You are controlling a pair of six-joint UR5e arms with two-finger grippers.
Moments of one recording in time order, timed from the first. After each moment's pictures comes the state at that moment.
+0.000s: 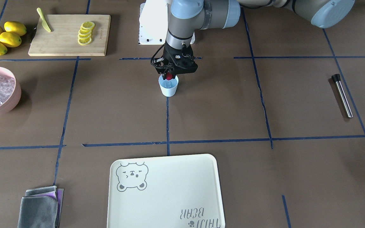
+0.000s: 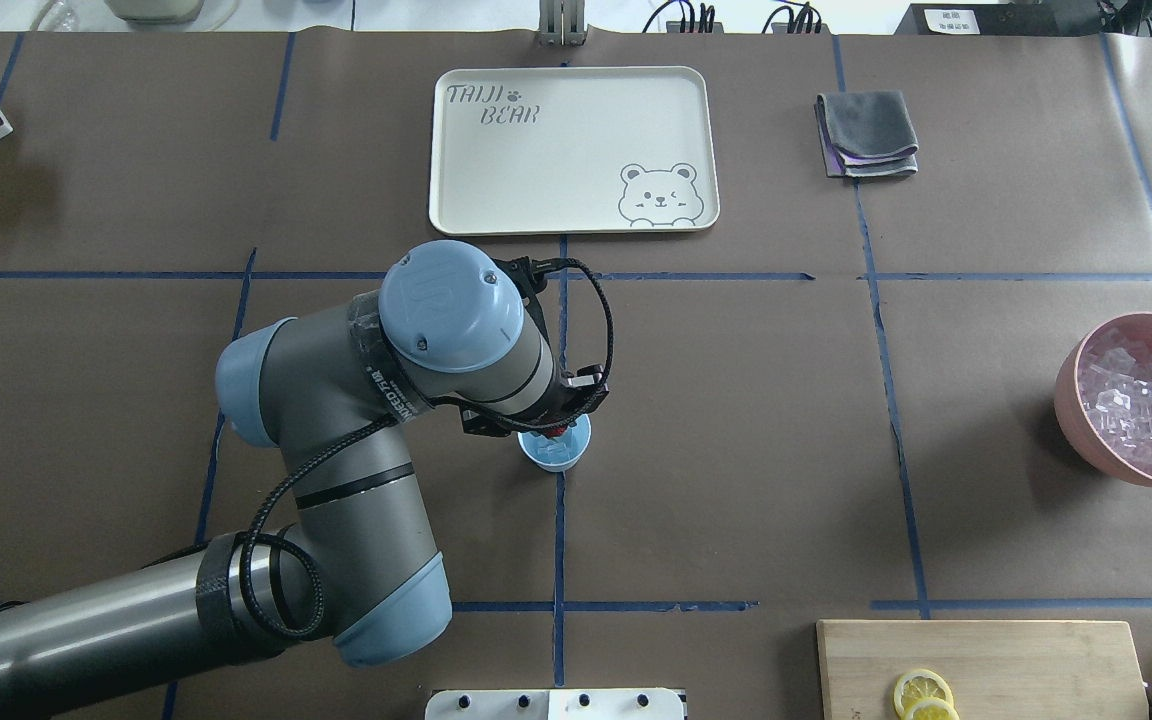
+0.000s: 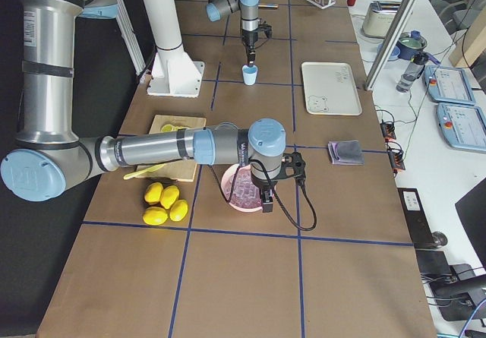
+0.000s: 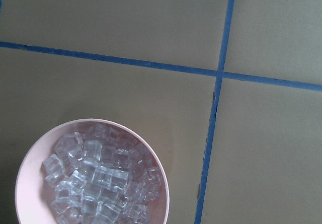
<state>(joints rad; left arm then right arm) -0.45 -2.33 -1.71 -1.62 -1.88 -1.53 1.57 -1.68 1.85 -1.68 2.41 -0.09</state>
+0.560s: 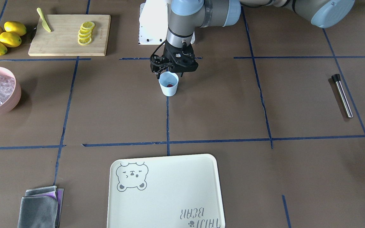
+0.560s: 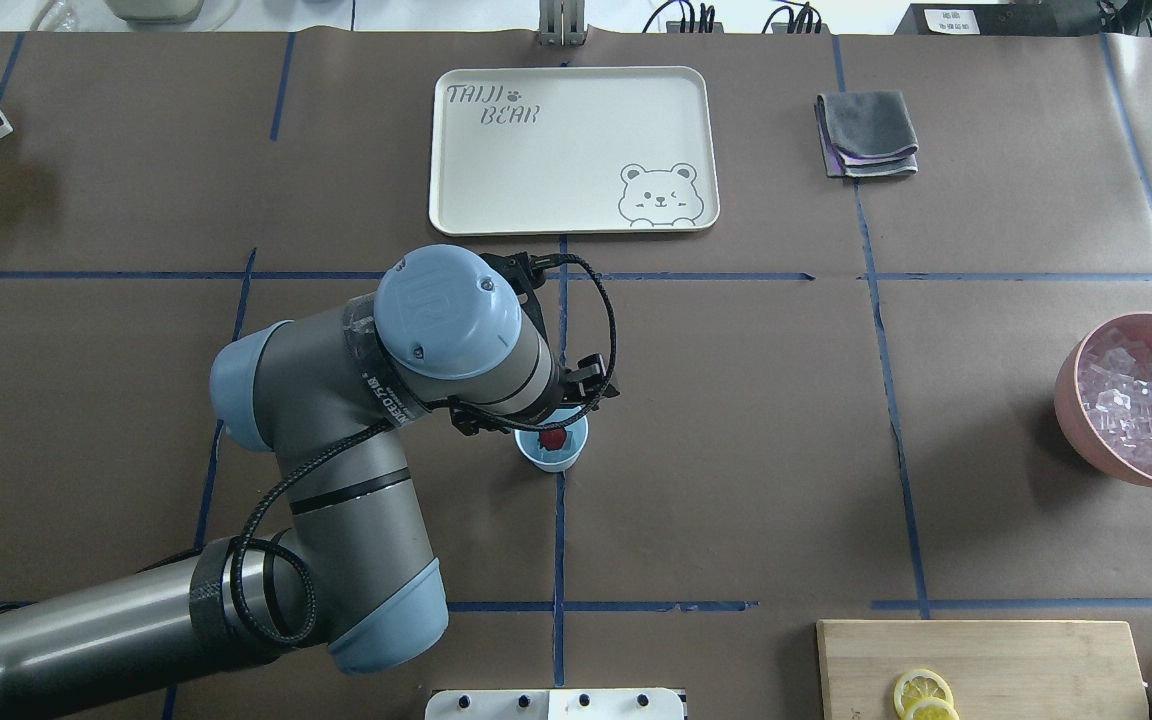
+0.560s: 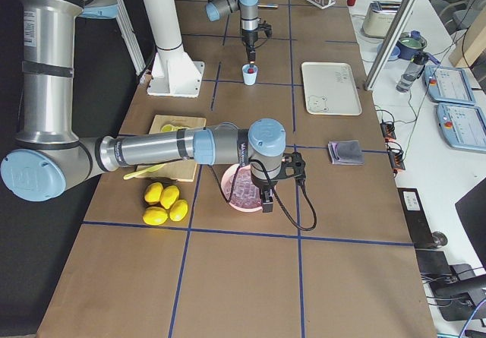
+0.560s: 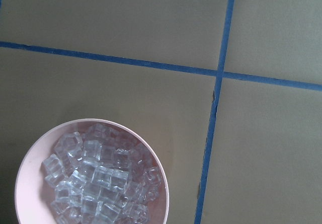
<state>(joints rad) -0.44 -2.33 -1.73 -1.62 -1.83 -1.52 1.57 -1.68 1.85 -1.68 2.41 -0.09</state>
